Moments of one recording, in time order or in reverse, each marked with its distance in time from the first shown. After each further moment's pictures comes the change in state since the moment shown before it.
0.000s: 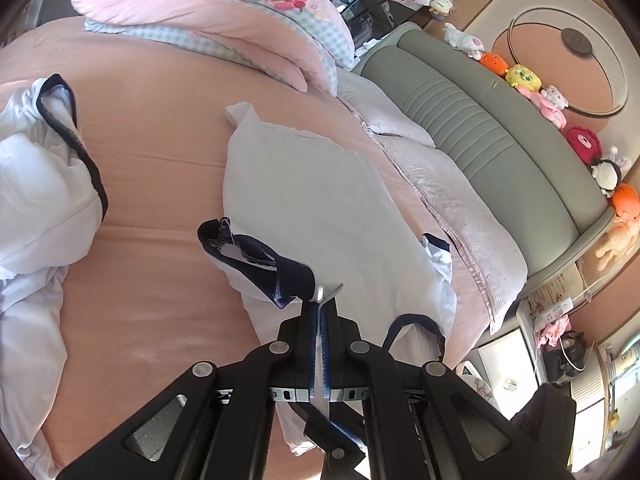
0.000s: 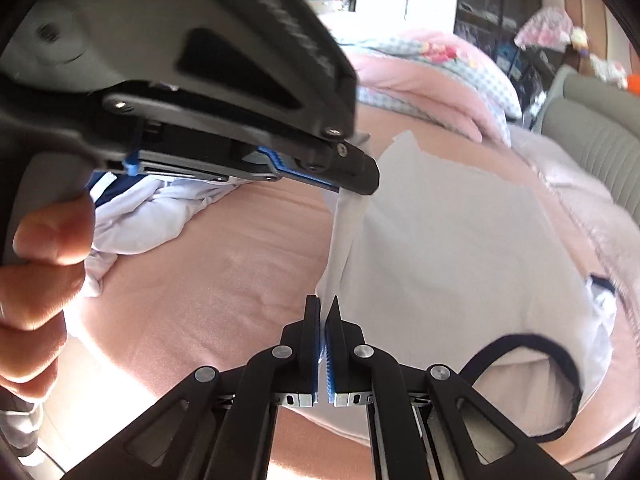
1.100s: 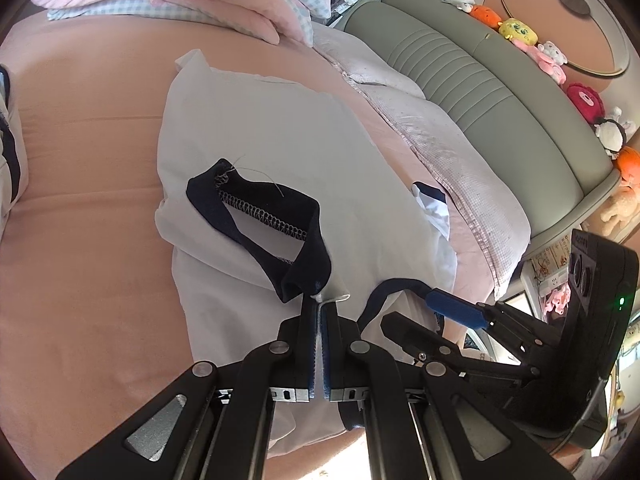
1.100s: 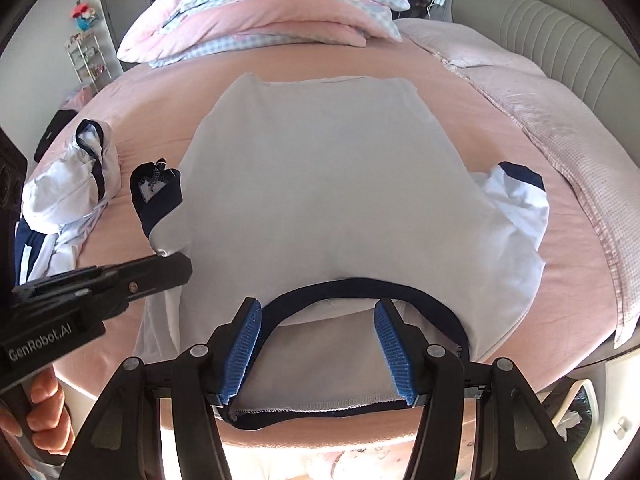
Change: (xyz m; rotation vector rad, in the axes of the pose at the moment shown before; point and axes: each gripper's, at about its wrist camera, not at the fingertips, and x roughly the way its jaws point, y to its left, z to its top) left arm 0.055 -0.037 -0.021 0.051 0.128 -0.010; right arm -0.006 -0.128 0.011 0.323 0.261 -0.133
